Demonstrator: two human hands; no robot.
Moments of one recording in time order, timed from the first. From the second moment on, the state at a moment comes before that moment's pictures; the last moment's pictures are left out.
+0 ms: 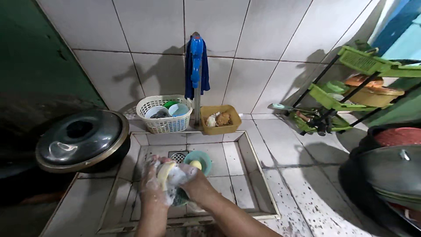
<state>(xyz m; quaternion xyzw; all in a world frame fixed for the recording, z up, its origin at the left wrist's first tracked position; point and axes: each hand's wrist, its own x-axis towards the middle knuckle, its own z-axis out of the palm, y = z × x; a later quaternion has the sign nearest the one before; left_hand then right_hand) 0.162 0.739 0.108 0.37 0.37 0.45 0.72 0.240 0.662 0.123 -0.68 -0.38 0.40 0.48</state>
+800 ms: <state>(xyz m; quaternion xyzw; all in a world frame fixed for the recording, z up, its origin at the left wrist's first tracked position) 0.133 0.744 0.055 0.42 0.37 0.43 0.70 0.264 0.654 0.113 -0.65 -0.47 0.42 0.42</state>
